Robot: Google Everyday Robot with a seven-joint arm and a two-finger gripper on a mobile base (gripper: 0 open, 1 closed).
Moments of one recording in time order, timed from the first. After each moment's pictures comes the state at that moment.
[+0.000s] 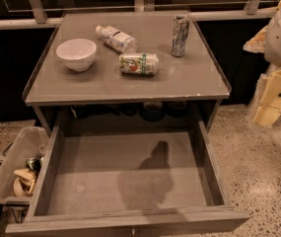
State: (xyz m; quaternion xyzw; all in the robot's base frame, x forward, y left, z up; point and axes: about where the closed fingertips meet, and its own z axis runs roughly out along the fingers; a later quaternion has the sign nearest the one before) arm 0.438 -0.217 0.976 -0.60 0.78 -0.03 0.16
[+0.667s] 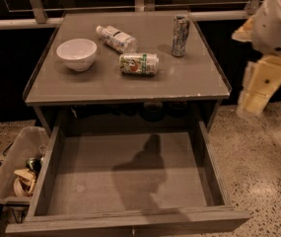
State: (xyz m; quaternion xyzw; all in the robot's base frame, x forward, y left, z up) arm 0.460 -0.203 0.985 -0.62 0.76 -0.04 0.17
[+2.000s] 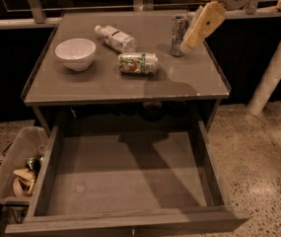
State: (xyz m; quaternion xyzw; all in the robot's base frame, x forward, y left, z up) arm 0.615 -0.135 1.022 -0.58 0.74 0.07 0.34
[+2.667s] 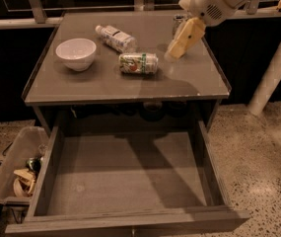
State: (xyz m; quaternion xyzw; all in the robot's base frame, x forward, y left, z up) arm 0.639 -0.111 0.992 -0.58 0.72 0.08 0.37
